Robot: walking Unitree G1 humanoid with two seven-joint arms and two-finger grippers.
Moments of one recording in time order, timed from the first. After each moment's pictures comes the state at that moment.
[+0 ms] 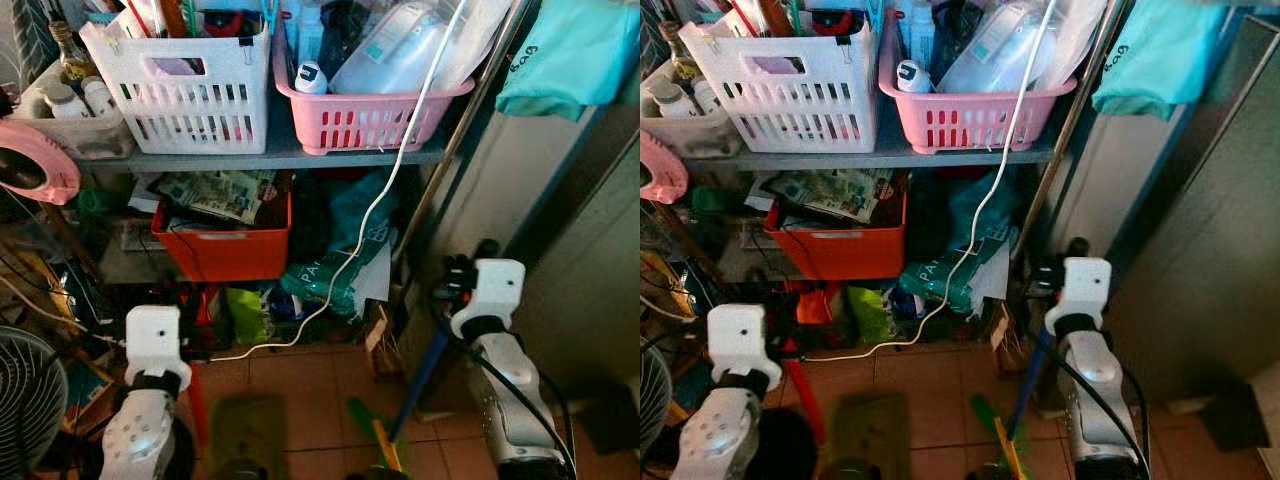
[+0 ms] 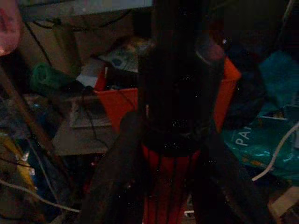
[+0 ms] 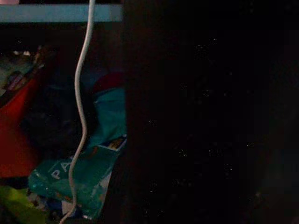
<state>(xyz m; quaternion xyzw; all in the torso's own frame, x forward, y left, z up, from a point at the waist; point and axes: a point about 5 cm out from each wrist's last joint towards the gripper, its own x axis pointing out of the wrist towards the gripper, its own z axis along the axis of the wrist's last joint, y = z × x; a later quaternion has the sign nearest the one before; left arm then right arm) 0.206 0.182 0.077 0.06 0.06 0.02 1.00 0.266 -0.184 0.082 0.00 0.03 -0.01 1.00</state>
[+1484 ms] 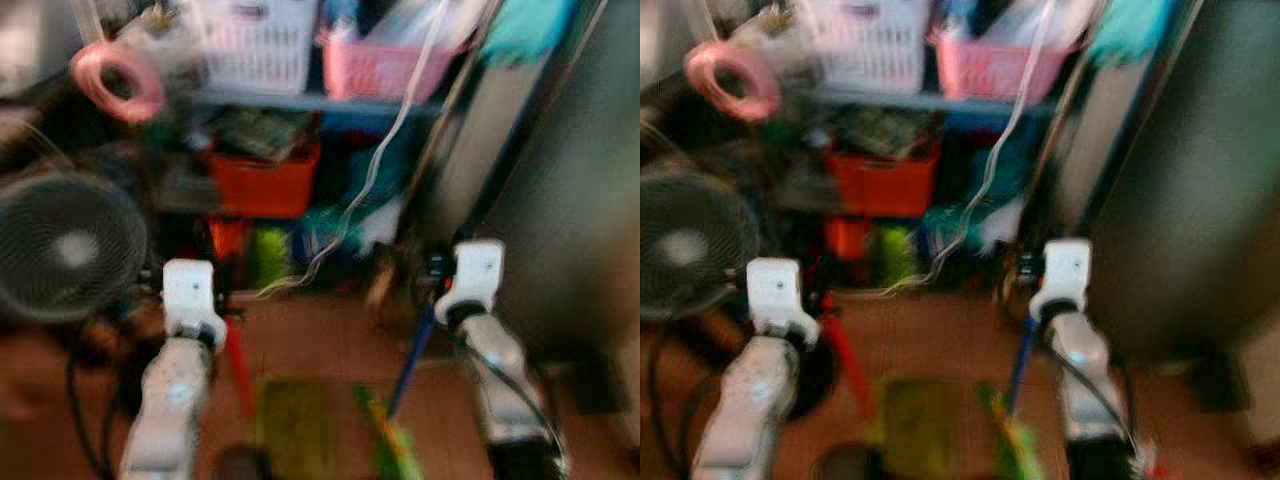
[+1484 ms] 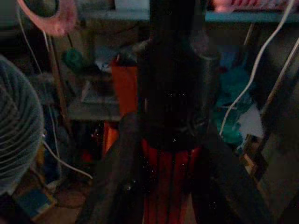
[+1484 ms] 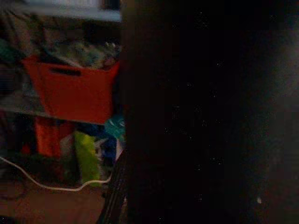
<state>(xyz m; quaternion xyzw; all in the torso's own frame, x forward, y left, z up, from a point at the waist) 0.246 0.147 0.092 0.01 0.03 -0.02 1.00 0.281 -0.168 0.090 -0.02 0.02 0.04 1.00</state>
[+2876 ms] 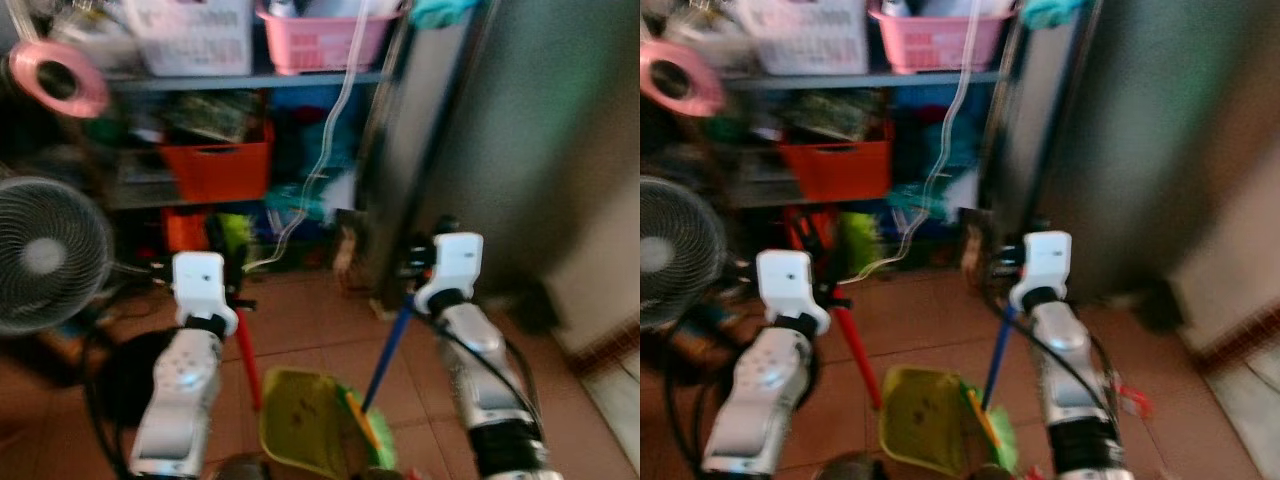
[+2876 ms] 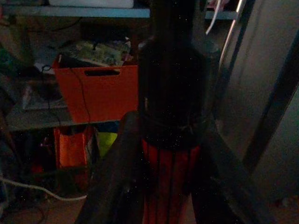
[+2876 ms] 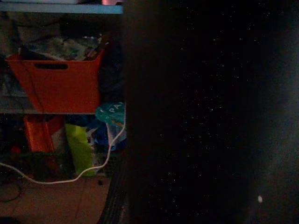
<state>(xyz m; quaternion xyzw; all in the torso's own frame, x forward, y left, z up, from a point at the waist) 0.256 0.142 0.101 0.00 0.02 -0.02 1.00 0.296 -0.140 0.097 0.01 0.01 0.09 1.00</state>
